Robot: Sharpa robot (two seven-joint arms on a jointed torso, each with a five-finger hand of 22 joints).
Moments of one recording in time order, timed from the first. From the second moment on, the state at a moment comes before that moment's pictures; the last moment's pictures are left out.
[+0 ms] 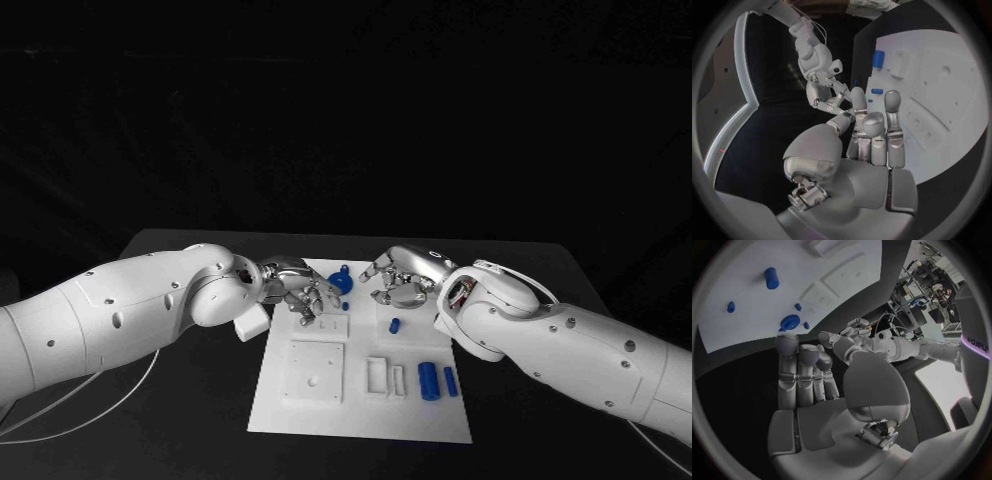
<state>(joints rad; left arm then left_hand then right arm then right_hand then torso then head) 1.36 -0.64 -0.15 1.26 -0.37 0.20 -0.18 1.02 0.16 0.47 -0.23 0.22 1.03 0.04 0.25 0.60 1.47 -0.05 0.46 0.37 1.35 -0.11 1.23 0.76 0.03 1.25 -0.13 0.46 1.31 0.98 -0.72 0.27 1.50 -1.57 -0.24 -0.09 1.21 -0.11 0.52 -0.25 0.45 1.05 0.10 0.06 0.06 1.24 0.00 1.08 1.12 1.44 -0.08 0.91 0.95 0.08 1.47 -0.10 0.61 1.19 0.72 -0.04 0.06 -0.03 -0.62</state>
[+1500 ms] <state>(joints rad) 1.38 -0.74 -0.14 1.12 -0.27 -0.14 0.15 1.25 0.02 -0.05 -0.03 0.05 0.97 0.14 0.08 0.07 1.16 0.11 0.07 0.06 1.22 0.08 0.16 0.17 0.03 1.05 0.06 0.07 0.27 1.00 -0.74 0.37 1.21 -1.23 -0.37 -0.03 1.29 -0.08 0.05 -0.04 0.25 1.01 0.11 0.06 0.06 1.24 0.00 1.08 1.12 1.44 -0.07 0.91 0.95 0.08 1.47 -0.10 0.60 1.15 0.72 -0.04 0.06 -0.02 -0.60</state>
